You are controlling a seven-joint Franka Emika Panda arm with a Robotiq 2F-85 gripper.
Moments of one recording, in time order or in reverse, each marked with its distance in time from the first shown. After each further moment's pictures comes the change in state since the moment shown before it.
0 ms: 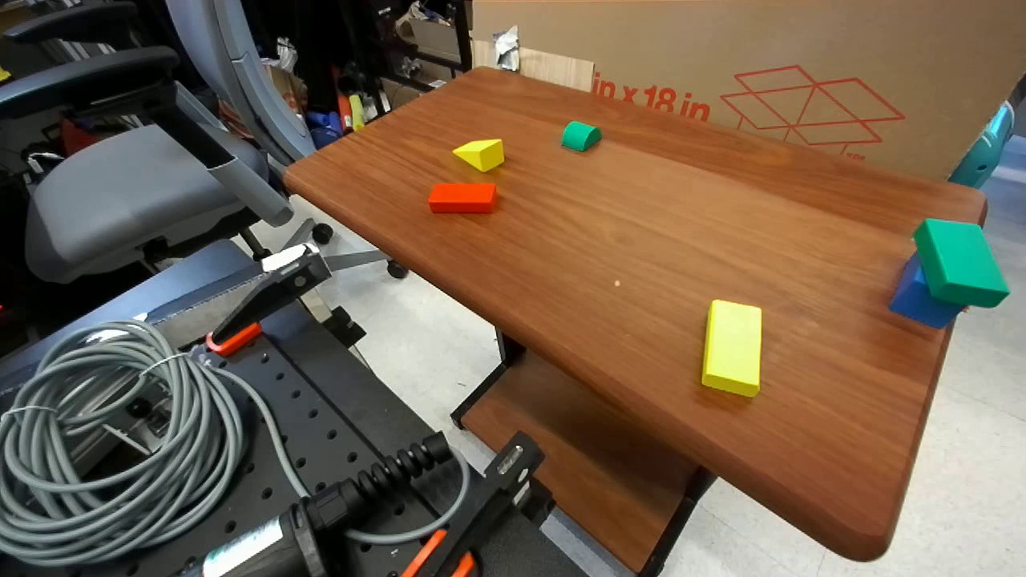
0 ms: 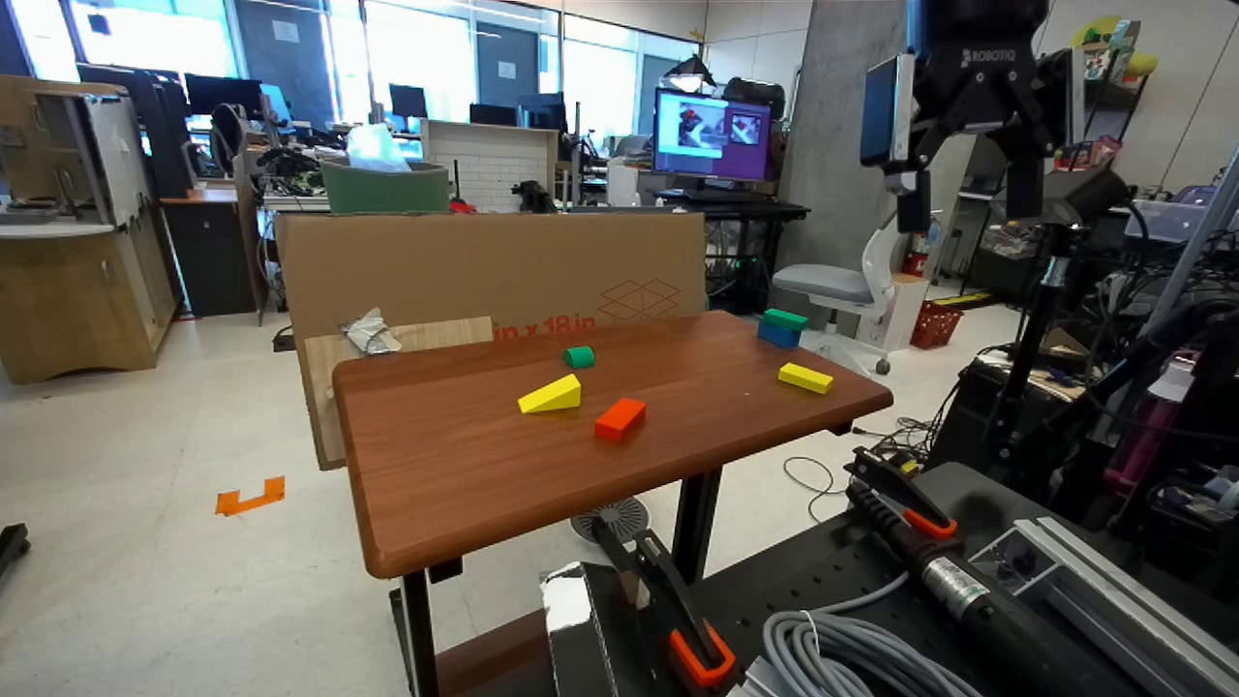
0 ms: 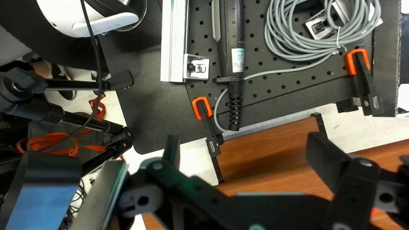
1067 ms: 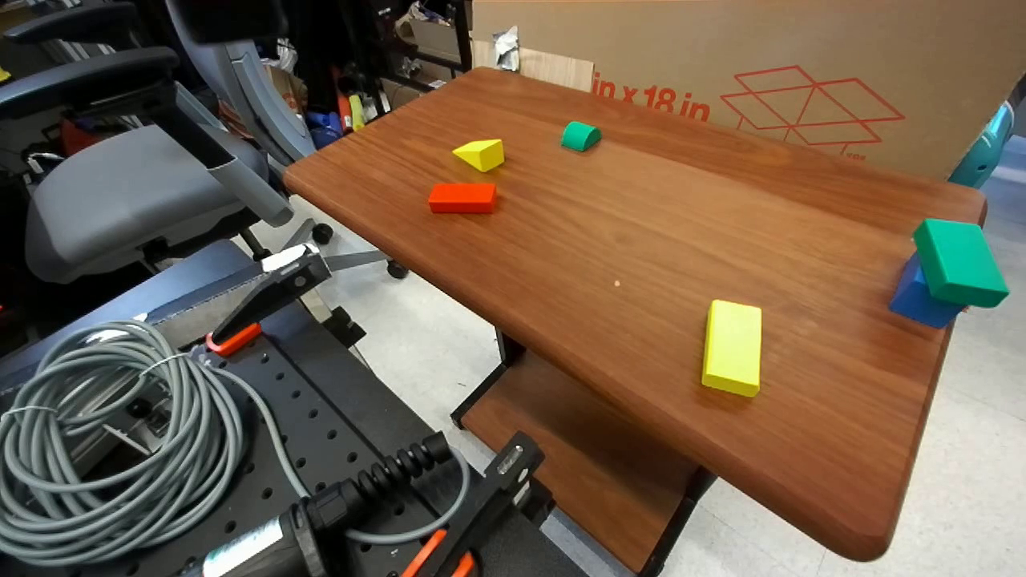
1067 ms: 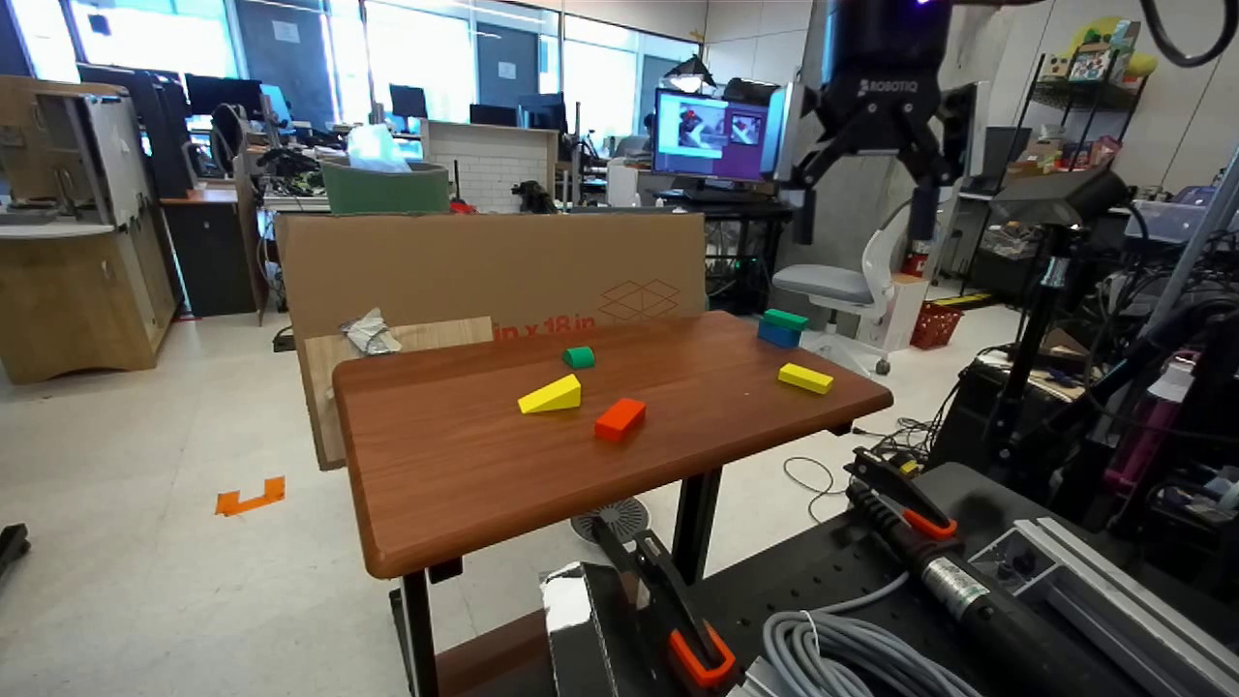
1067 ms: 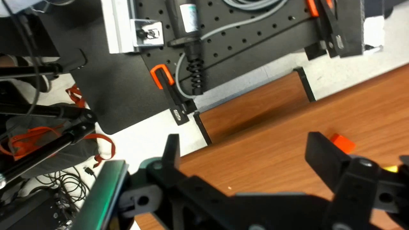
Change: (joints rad) arm 0.038 0.083 0.047 -0.001 0.079 0.217 0.198
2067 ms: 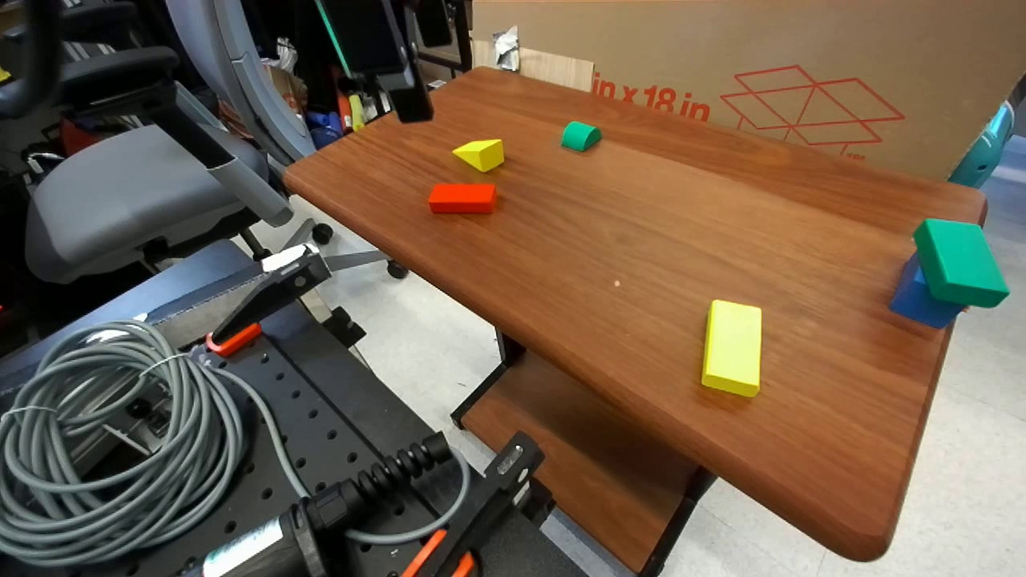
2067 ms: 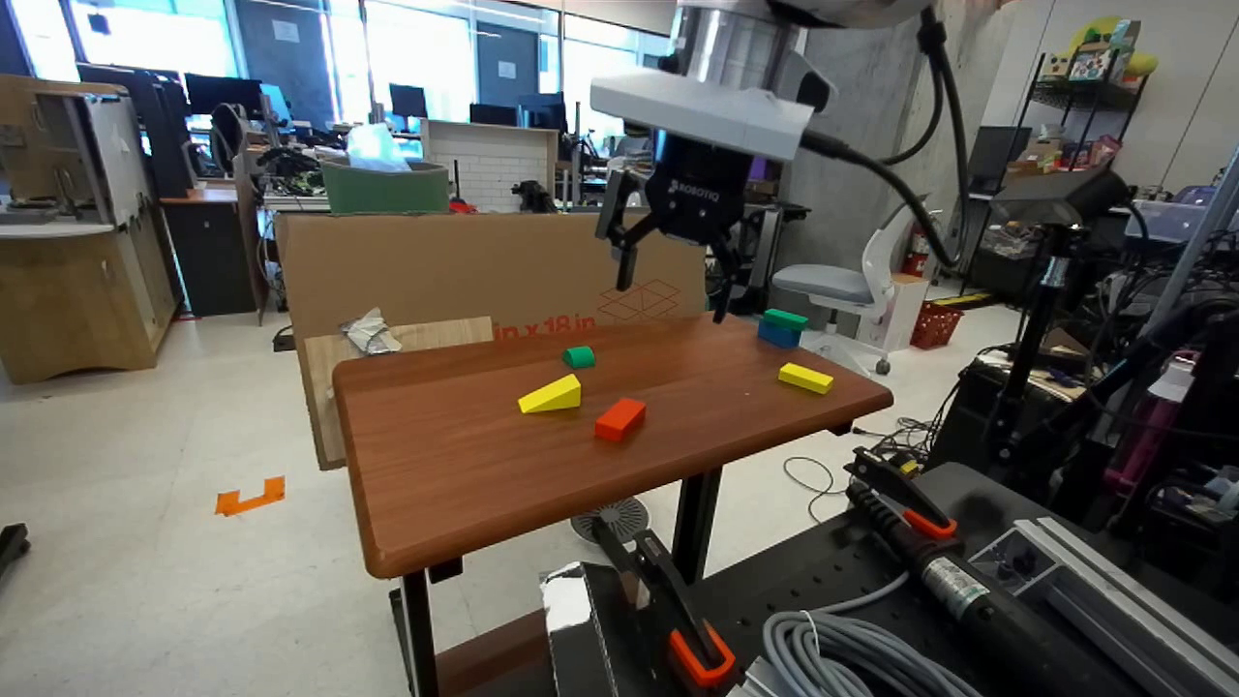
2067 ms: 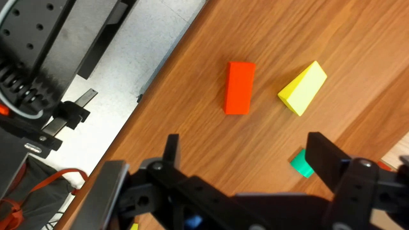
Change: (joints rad) arm 0.070 0.375 0.087 0.066 0.114 0.569 0.541
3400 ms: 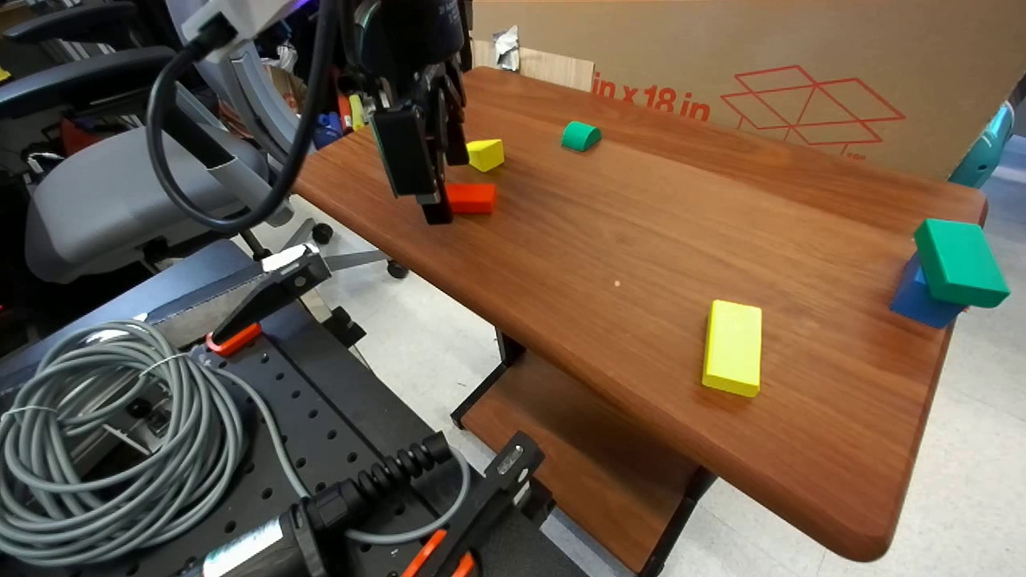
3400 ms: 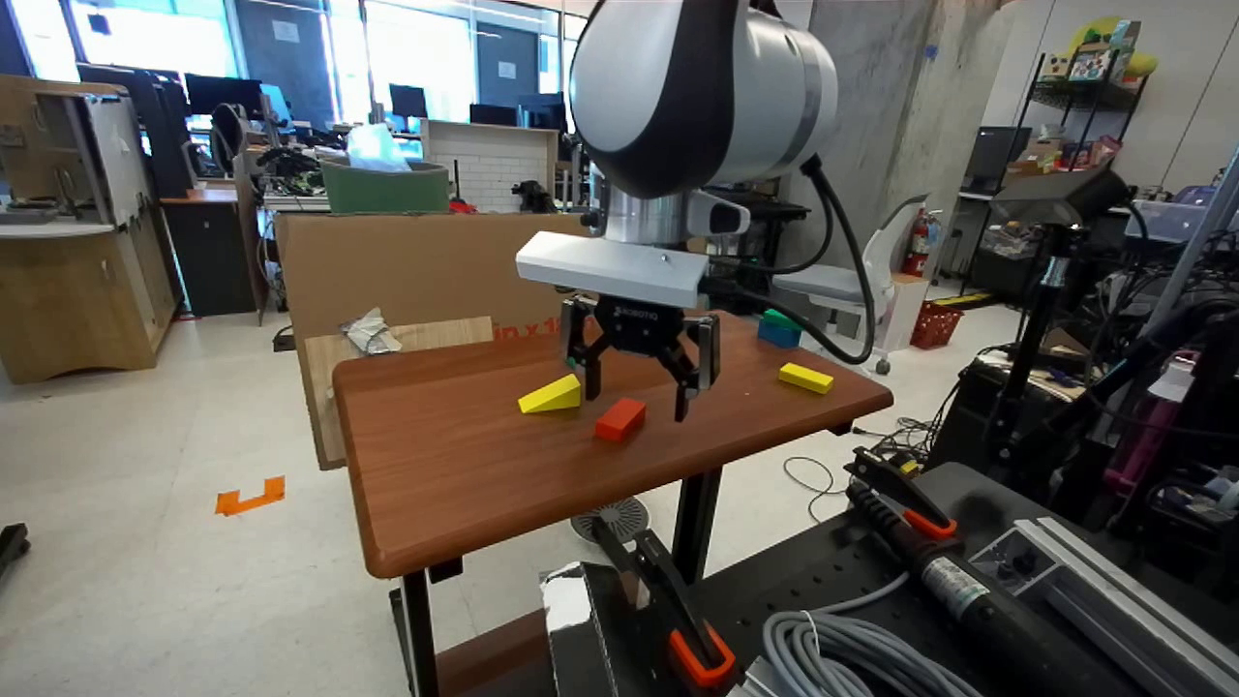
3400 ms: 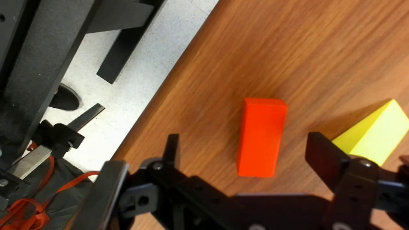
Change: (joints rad) arm 0.217 0.337 -0.167 0.156 -0.212 0.043 0.247
